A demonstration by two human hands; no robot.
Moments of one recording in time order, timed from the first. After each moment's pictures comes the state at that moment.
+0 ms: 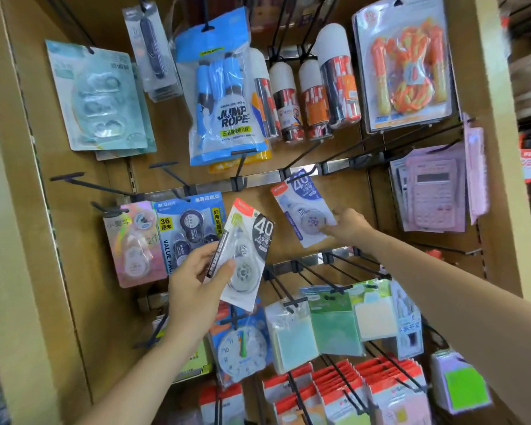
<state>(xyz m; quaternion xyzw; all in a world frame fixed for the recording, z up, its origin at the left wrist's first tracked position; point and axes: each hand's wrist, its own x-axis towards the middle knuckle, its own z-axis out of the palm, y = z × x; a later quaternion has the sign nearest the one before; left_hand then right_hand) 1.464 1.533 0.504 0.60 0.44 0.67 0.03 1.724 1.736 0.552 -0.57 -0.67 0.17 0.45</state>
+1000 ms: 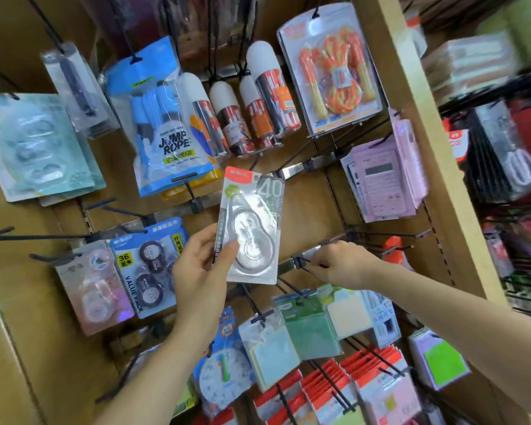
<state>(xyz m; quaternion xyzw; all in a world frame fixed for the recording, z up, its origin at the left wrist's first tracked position) 1.541 1.545 0.539 0.64 0.31 0.70 0.13 1.772 1.653 0.491 -0.48 -0.81 -0.03 0.33</state>
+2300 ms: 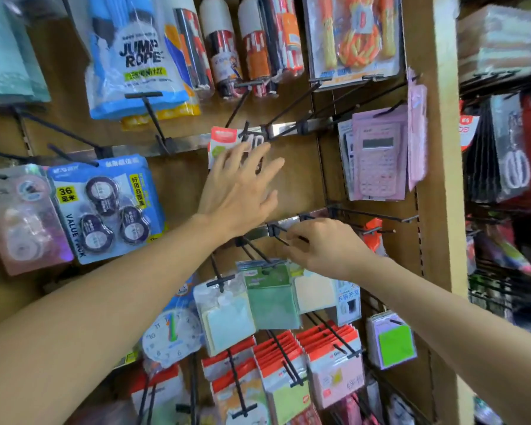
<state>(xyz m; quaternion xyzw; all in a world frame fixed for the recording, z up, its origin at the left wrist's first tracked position) 1.588 1.656 0.569 0.71 0.39 0.23 -0.54 1.775 1.657 0.470 -0.42 -0.81 -0.14 0.39</state>
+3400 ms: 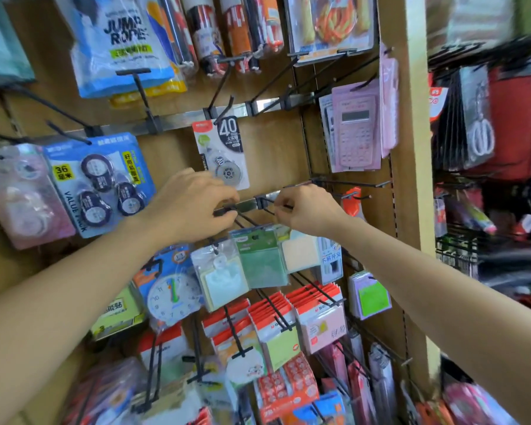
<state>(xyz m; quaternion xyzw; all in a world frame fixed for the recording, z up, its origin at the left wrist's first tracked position) 1.540 1.584 0.548 0.82 0.39 0.12 -0.40 1.772 1.646 0.477 -0.48 -0.78 -0.04 0.39</state>
